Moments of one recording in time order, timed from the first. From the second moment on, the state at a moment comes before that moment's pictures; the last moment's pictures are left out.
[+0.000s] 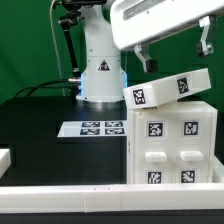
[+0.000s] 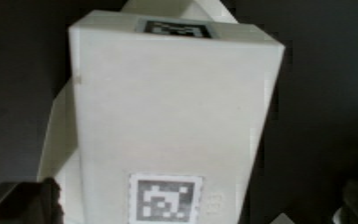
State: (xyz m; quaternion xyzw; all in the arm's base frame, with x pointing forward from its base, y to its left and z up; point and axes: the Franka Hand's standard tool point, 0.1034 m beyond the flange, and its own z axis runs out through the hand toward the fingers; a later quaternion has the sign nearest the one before) arm 0.600 0.079 0.192 -0.91 0.38 -0.13 0.12
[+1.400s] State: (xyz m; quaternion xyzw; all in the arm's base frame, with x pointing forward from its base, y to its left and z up) arm 0.614 0.065 0.186 -0.94 -0.31 -0.15 0.00
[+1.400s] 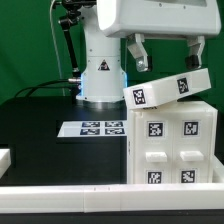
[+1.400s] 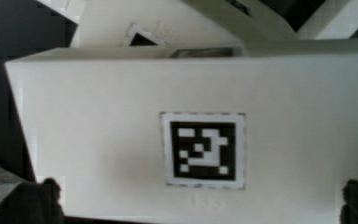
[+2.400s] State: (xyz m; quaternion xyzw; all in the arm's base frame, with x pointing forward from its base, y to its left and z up) arm 0.603 0.062 0.182 -0.74 -0.66 -0.09 -0.08
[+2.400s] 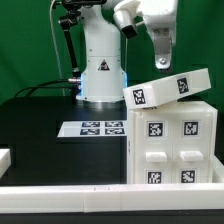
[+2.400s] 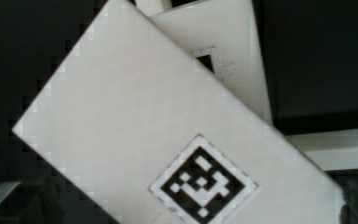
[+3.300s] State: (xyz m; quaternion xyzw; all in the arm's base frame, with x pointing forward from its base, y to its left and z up) arm 0.606 0.064 0.162 -0.65 -0.75 -0.06 -0.09
